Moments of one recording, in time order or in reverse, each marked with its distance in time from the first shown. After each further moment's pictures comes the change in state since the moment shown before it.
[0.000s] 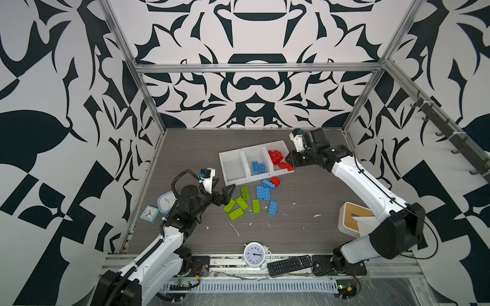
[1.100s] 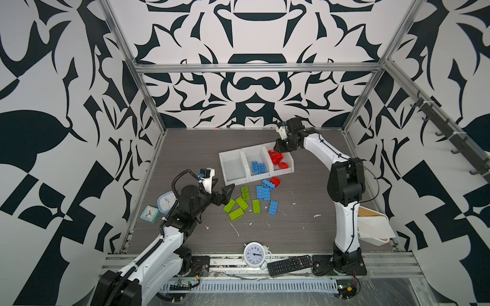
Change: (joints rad) left arm 0.000 0.000 0.000 -0.011 -0.022 0.000; right arm -0.095 0.640 0.448 0.047 -0.100 -0.107
